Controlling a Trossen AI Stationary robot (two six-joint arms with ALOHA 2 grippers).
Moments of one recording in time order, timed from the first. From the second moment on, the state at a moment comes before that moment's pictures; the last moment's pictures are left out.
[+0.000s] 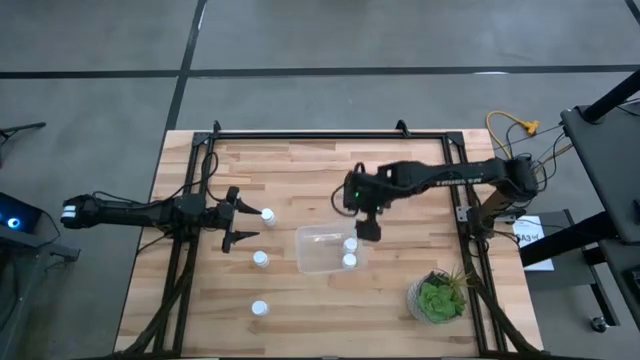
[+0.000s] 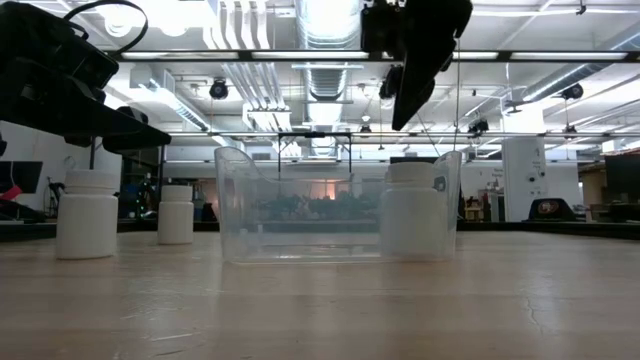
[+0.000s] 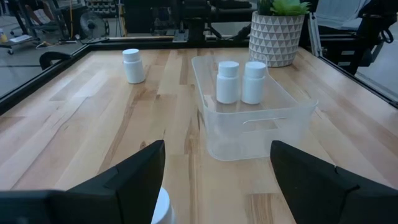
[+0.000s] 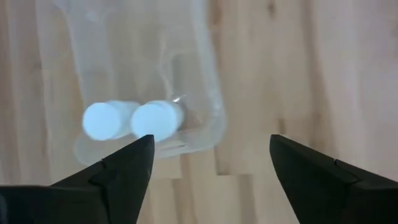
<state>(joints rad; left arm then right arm) 0.00 0.32 0.01 0.04 0.03 0.01 -0.05 1.64 1.40 -0.95 -0.09 0.11</state>
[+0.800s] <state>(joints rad) 0.00 0.32 0.01 0.04 0.03 0.01 -0.41 1.59 1.32 -1.01 -0.14 -0.20</state>
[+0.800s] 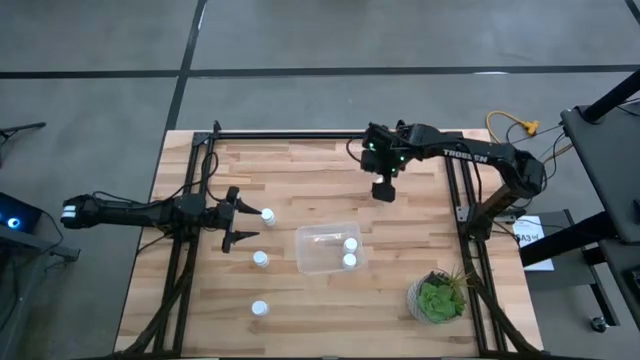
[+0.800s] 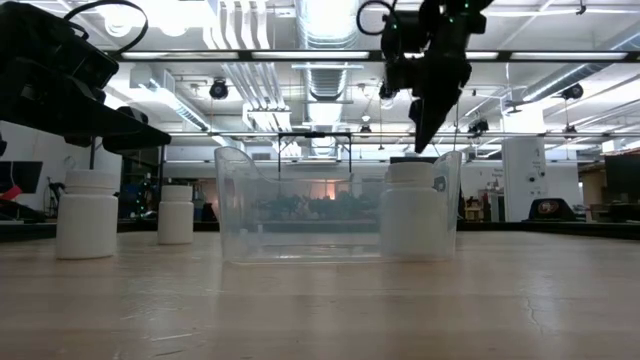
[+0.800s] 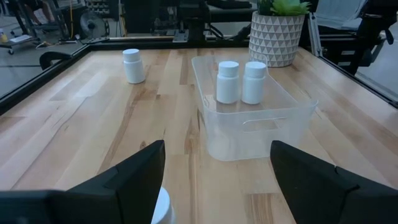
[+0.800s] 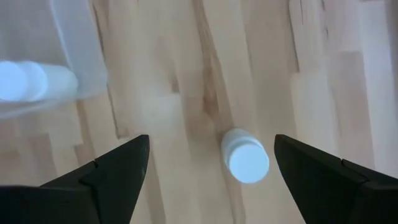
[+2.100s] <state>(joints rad) 0.00 0.32 0.01 0.04 0.03 0.01 -0.56 1.59 1.01 -0.73 -0.16 -0.26</state>
